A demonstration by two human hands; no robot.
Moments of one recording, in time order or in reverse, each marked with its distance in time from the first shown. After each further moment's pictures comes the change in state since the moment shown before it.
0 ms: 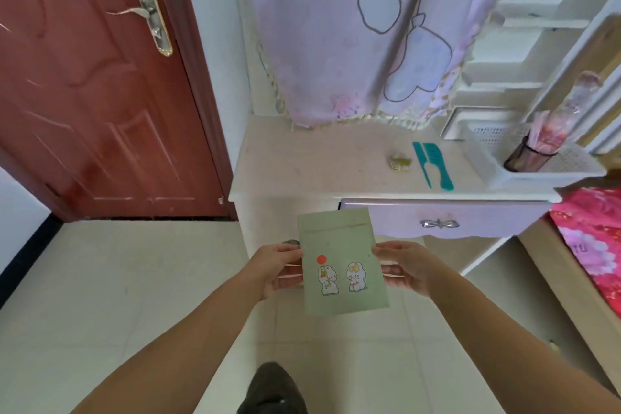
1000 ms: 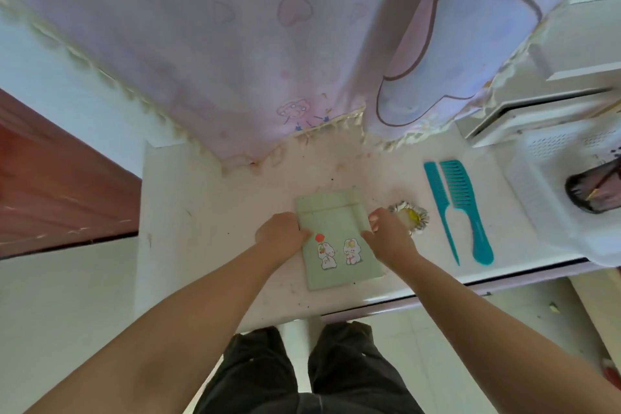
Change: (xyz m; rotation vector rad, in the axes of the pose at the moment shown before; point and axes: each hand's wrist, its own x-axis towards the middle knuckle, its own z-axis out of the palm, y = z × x) left_hand 0.367 0.191 0.086 1.249 0.022 -0.014; right_hand 0.323 -0.157 -0.069 -0.767 0.327 0.012
